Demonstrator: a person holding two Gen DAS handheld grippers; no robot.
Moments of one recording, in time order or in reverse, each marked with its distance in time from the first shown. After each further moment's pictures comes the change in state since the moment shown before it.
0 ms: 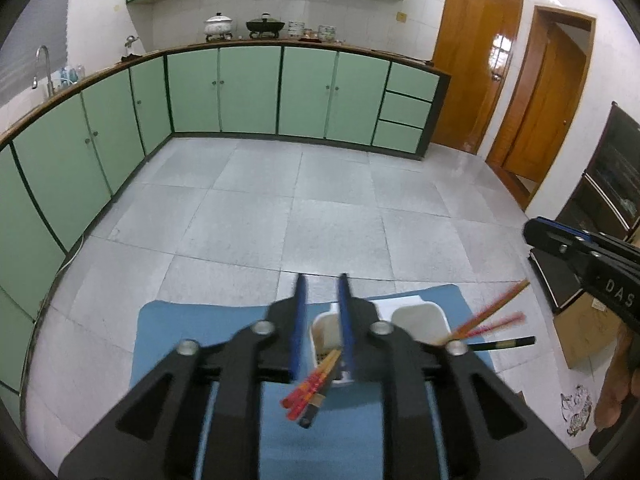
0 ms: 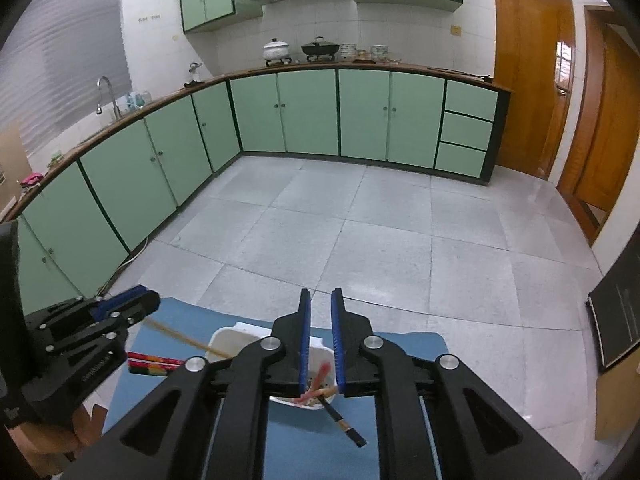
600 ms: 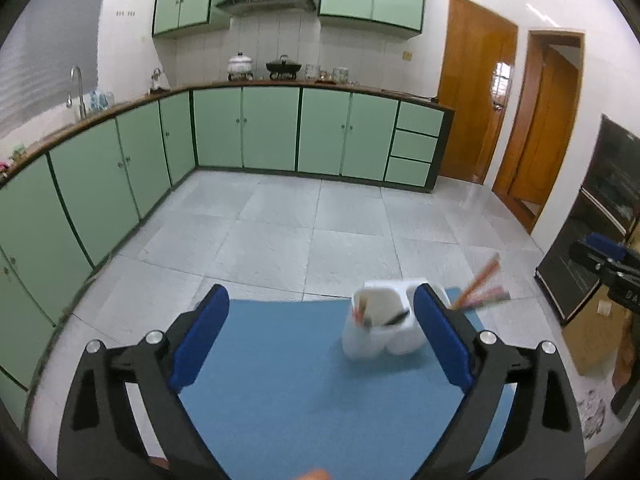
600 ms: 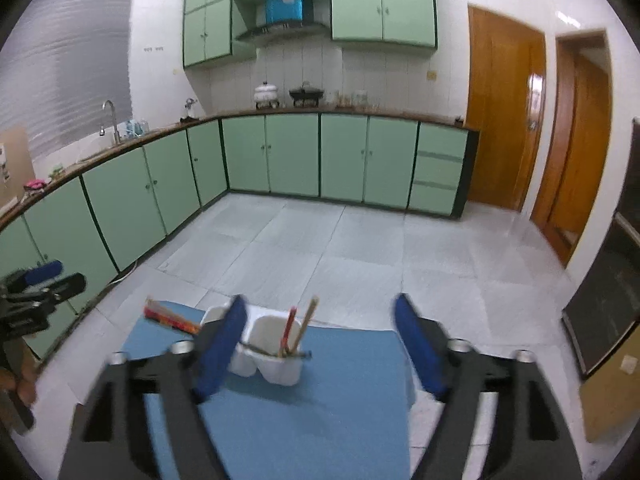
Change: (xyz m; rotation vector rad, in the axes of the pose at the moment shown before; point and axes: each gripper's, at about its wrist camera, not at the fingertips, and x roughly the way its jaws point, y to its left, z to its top) left arm -0.132 0.028 -0.062 0.018 -0.162 0.054; right arm -0.122 -0.014 -0.076 -0.032 -0.201 -0.078
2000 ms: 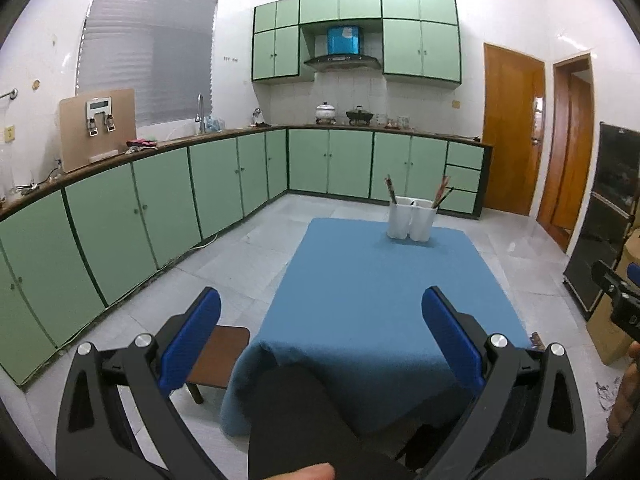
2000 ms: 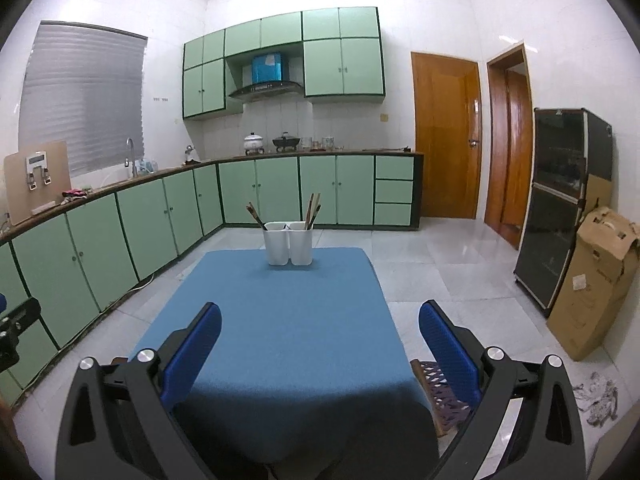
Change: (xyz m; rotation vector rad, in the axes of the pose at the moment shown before) left arm -0.451 -0.065 -0.328 -0.085 -0.189 0.273; right arm -0.417 0.084 -0.291 0.093 -0.186 -0.089
